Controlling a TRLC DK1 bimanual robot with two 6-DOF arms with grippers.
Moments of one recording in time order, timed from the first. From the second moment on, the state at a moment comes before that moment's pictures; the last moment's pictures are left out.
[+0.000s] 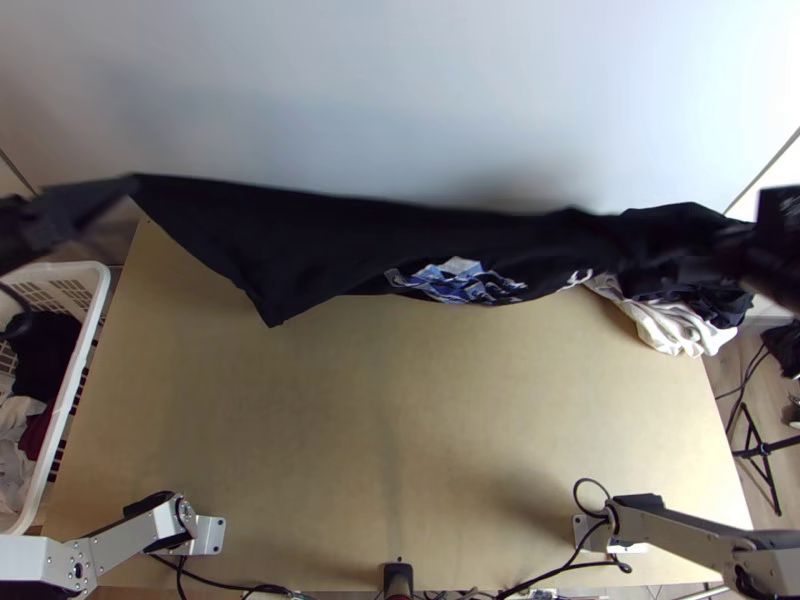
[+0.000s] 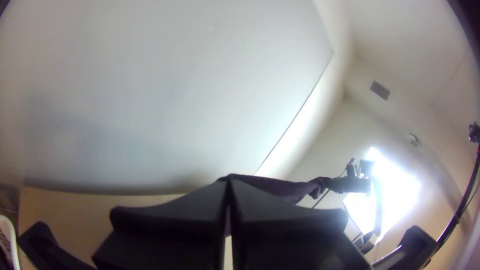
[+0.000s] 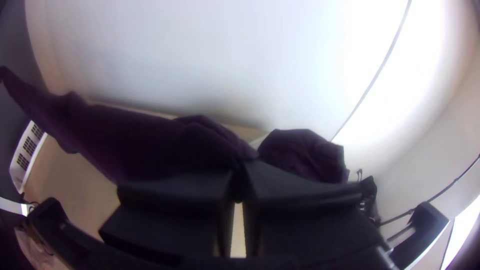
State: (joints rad) left arm 0.35 1.24 1.89 -0.86 1.08 -0.27; right arm 0.08 1.31 2.12 -1.38 0.07 -0.10
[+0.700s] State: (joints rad) left arm 0.50 1.12 2.09 -0.74 0.82 -0.23; right arm 0.17 1.25 2.35 -1.22 0.13 -0.17
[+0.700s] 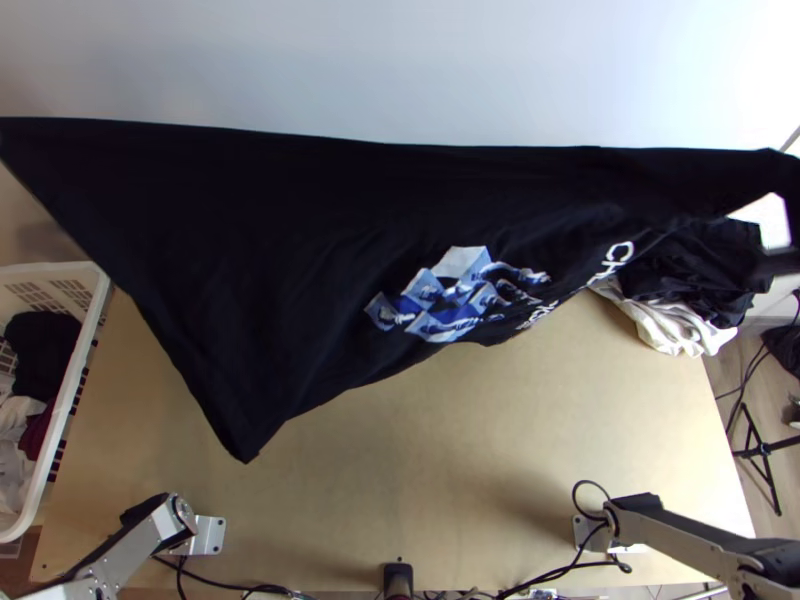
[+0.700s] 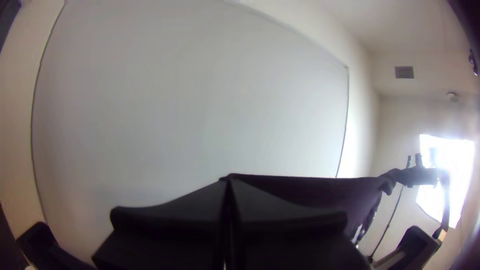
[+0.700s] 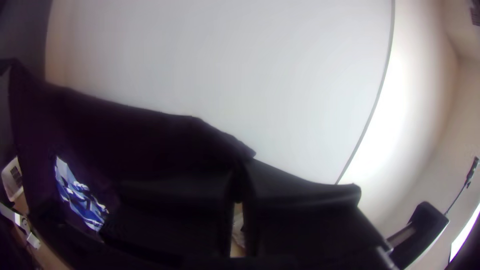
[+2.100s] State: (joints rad) left arm 0.73 0.84 2.03 -0.82 0.80 -0.33; right arm 0.09 0.86 2.17 -1.19 -0.03 -0.48
